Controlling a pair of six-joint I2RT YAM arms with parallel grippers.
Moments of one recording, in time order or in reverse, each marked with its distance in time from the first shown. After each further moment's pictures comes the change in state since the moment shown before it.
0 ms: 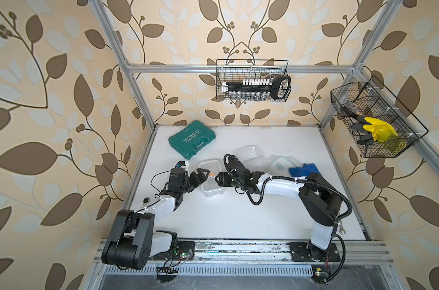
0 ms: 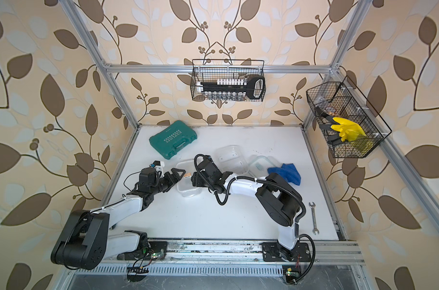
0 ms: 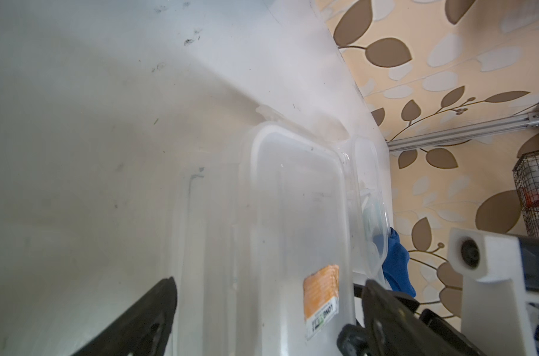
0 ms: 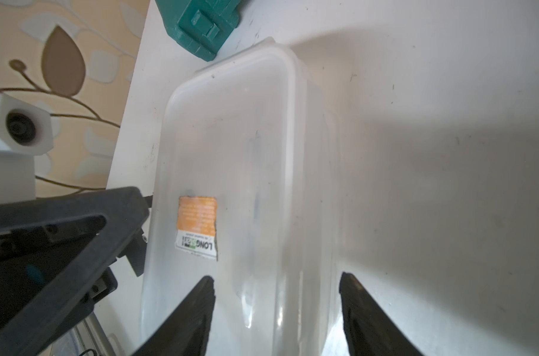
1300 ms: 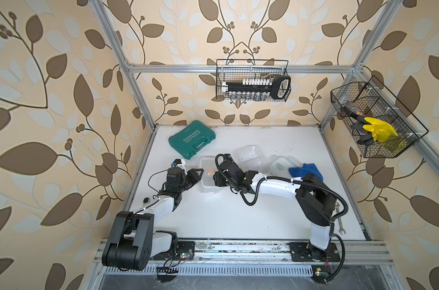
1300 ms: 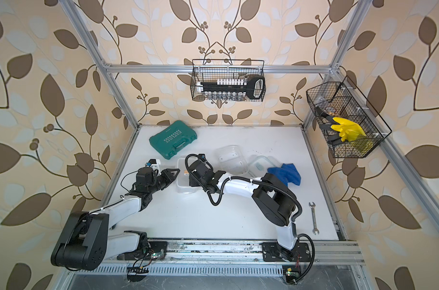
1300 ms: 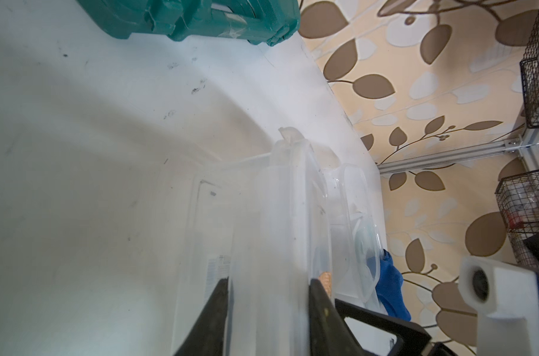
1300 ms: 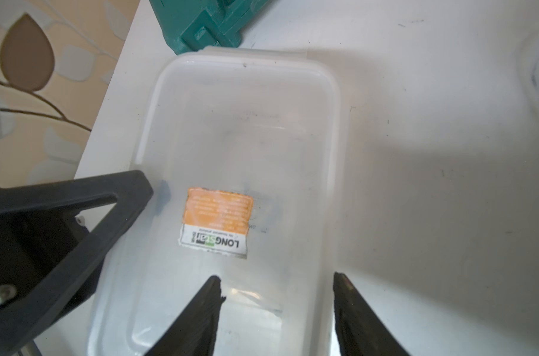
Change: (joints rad) left arm 0.025 -0.019 0.037 -0.032 -0.035 0.029; right arm 0.055 0.054 0.142 -0.135 0.153 -0.072
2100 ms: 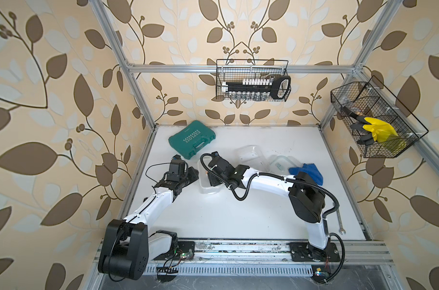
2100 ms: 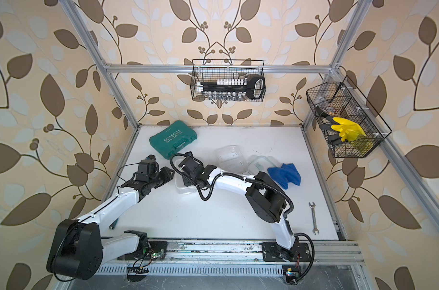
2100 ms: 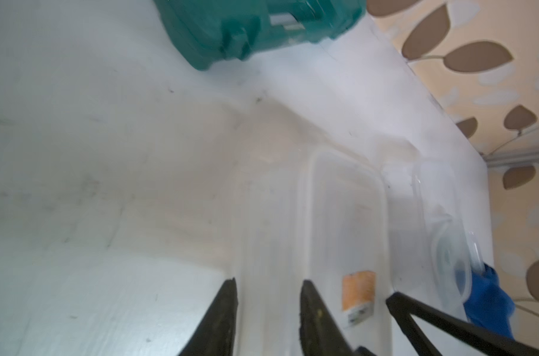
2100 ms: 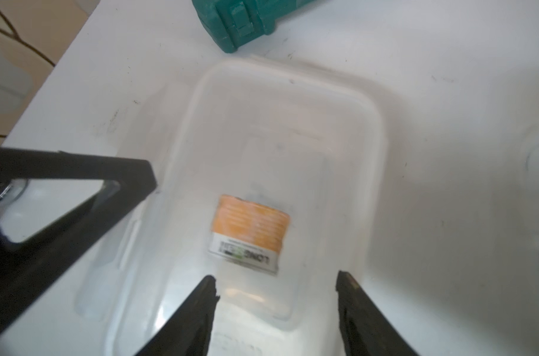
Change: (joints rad) left arm -0.053 -0.085 0.207 -0.567 -0.249 0.160; right arm 0.031 0.095 0.216 -0.199 0.037 -0.237
